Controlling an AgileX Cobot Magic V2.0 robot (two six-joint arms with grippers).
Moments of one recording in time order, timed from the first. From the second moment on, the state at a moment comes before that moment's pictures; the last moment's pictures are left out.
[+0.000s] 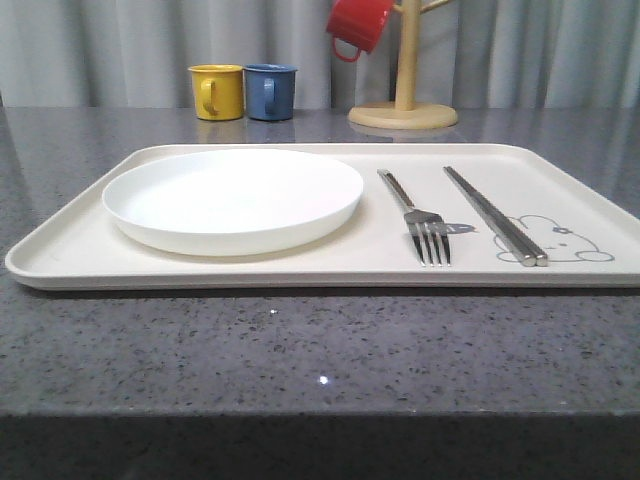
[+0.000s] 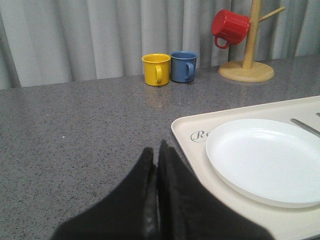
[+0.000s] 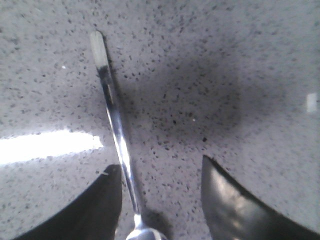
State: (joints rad) left arm -0.20 0.28 -0.40 -0.16 0.31 0.18; right arm -0.19 1.76 -1.59 -0.08 1.23 0.00
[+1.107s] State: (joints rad) left arm -0.20 0.28 -0.40 -0.16 0.31 0.18; right arm -0.20 1.89 -1.59 0.01 1.22 -0.07
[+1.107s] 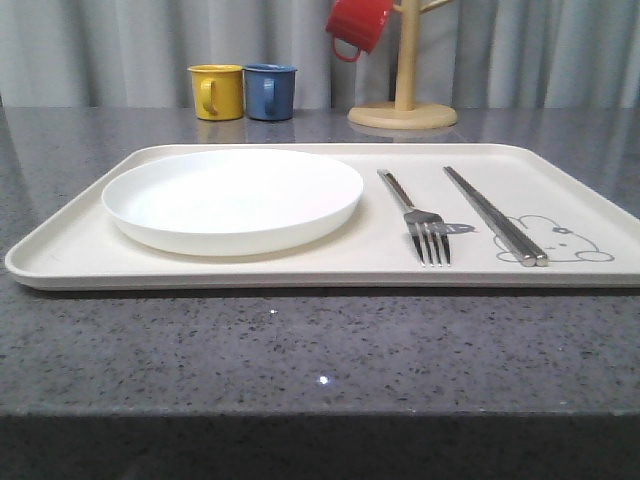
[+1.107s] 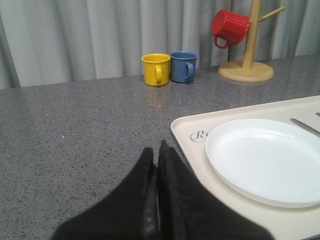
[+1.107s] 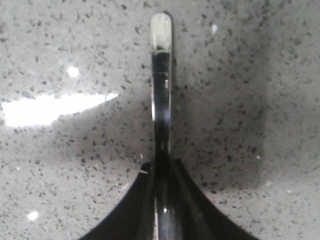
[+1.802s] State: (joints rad) left arm -0.20 0.28 -0.40 -0.16 0.31 0.18; right arm 0.13 1.66 -1.59 0.05 1.23 0.18
